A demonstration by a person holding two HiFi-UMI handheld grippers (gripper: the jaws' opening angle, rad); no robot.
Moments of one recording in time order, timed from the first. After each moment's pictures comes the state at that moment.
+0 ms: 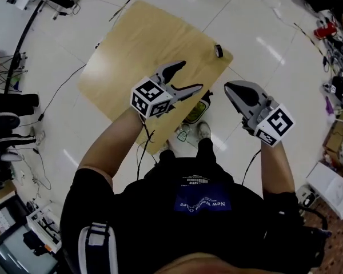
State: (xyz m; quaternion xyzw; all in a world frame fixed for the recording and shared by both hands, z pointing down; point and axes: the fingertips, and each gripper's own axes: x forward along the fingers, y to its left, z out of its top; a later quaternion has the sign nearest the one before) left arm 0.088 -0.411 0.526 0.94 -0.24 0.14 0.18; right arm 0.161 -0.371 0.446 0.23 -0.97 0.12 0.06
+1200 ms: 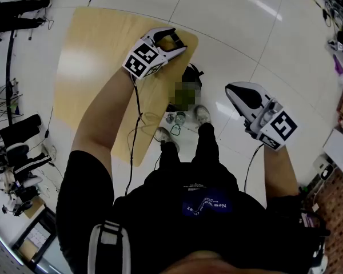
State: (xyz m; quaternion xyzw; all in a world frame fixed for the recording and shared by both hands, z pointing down) left arm 0.228 -0.551 0.716 0.94 -0.13 0.31 0.07; right arm 0.317 -0.391 0.581 0.30 -0.93 0.22 0.04
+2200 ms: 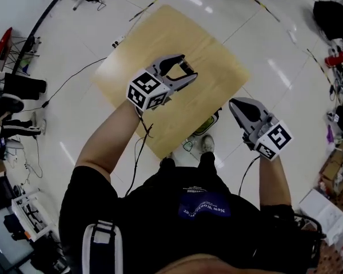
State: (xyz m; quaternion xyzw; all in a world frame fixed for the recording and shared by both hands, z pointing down) left arm 0.008 -0.440 0.499 0.93 -0.32 0.16 0.11; right arm 0.129 -0.351 0.464 0.19 -0.97 0.14 0.05
